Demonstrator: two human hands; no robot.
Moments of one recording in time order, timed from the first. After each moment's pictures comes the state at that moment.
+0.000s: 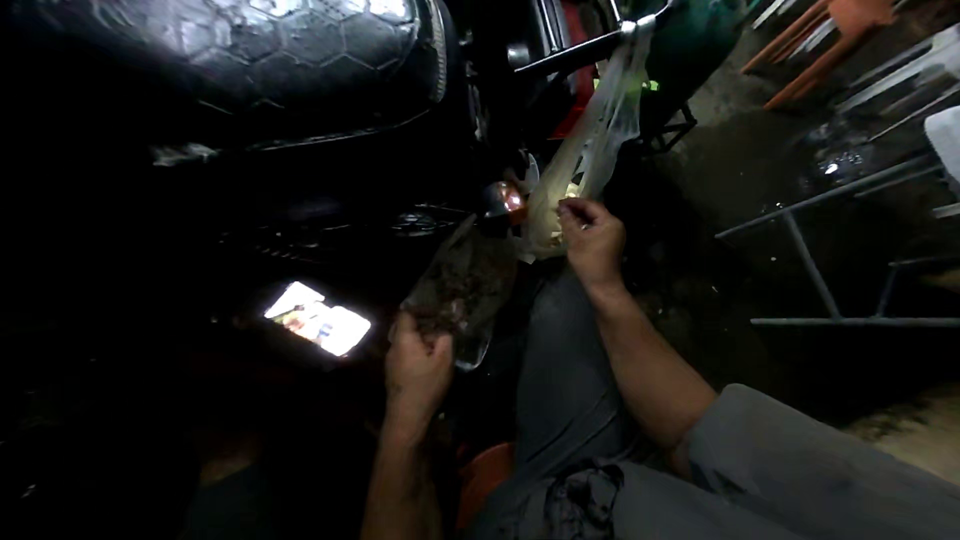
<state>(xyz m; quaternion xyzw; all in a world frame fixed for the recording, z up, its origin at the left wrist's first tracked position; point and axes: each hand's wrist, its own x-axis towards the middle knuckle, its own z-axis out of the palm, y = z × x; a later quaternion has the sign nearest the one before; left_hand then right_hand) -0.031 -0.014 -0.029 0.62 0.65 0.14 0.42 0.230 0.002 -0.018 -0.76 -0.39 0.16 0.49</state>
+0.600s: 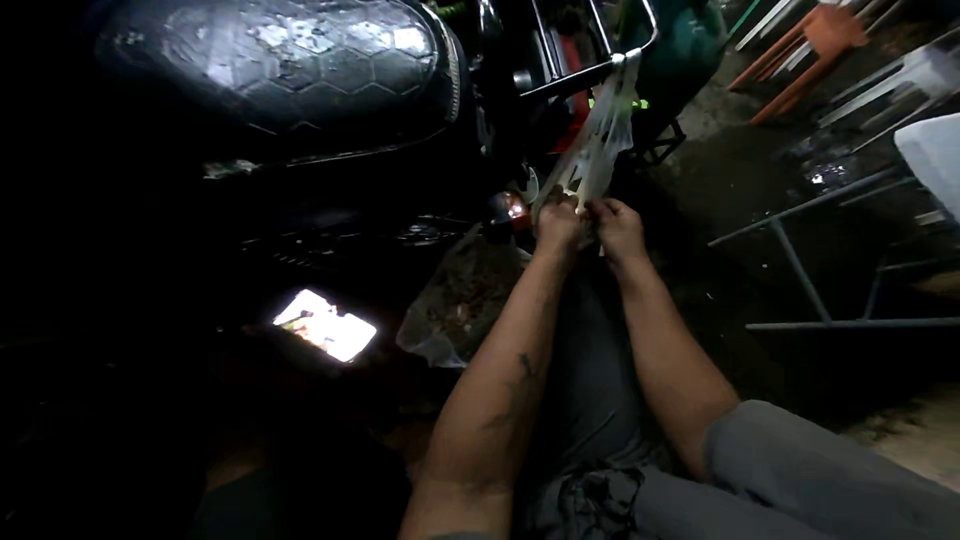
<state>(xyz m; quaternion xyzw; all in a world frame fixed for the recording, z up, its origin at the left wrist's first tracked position) 0.197 0.061 -0.007 0.35 0.44 0.31 0.76 0.291 0.005 -0.023 -0.78 -0.27 0.29 0.49</state>
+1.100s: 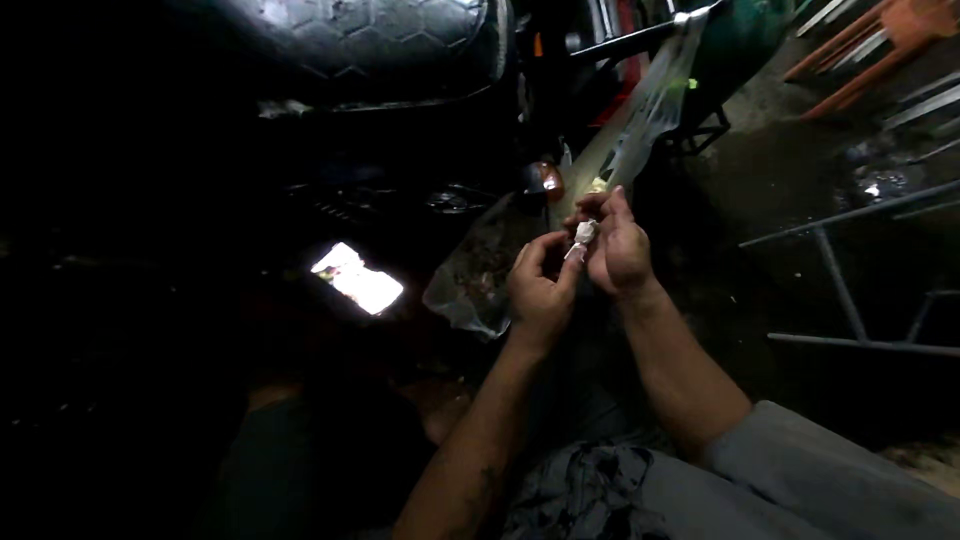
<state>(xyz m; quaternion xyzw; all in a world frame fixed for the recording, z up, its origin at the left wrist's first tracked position) 0.070 -0.031 -0.013 0.59 0.43 0.44 0.53 0.205 -0.019 -0.003 -0.49 -0.25 0.52 0.66</state>
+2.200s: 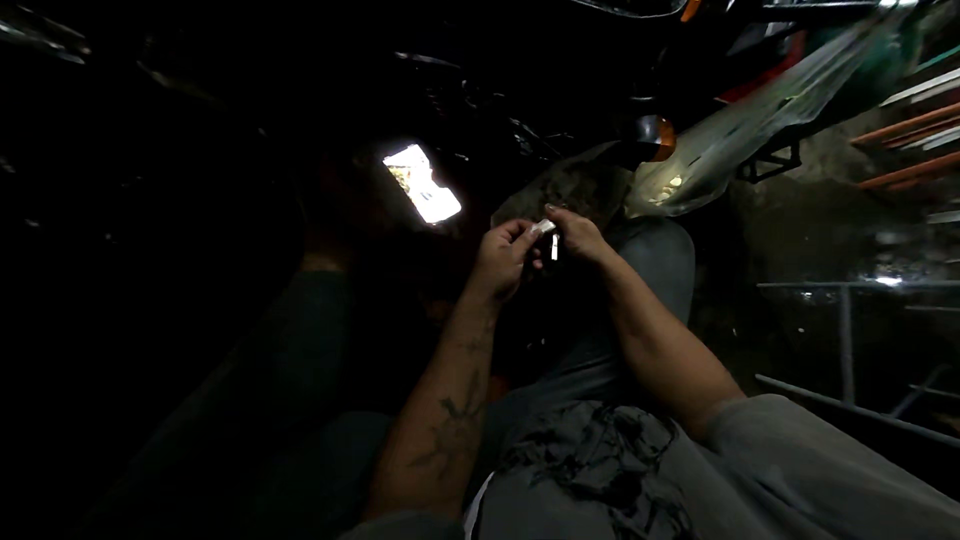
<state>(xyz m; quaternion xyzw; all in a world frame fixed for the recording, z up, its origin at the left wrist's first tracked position) -0.067 -0.036 -0.072 0.33 0.45 0.42 0.71 0.088 -0.018 -0.051 -0.58 -0.36 0.66 0.31</state>
